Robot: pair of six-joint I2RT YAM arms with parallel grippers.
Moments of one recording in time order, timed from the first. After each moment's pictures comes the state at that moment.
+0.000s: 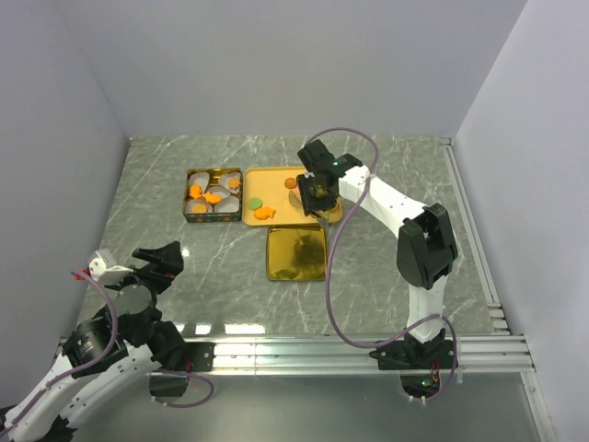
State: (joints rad) left arm -0.88 0.07 0.57 -0.79 -1.03 -1.05; right arm 0.60 1.94 1.68 -0.85 0.06 0.33
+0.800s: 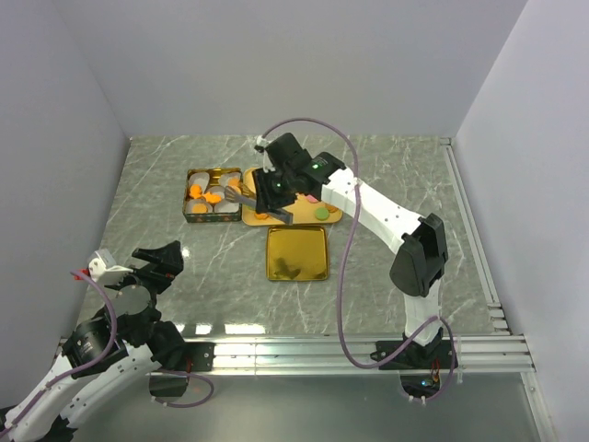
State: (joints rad) left arm -0.88 0.06 0.57 -0.78 -1.02 -1.04; right arm 0.77 1.94 1.89 -0.81 -0.16 0.36
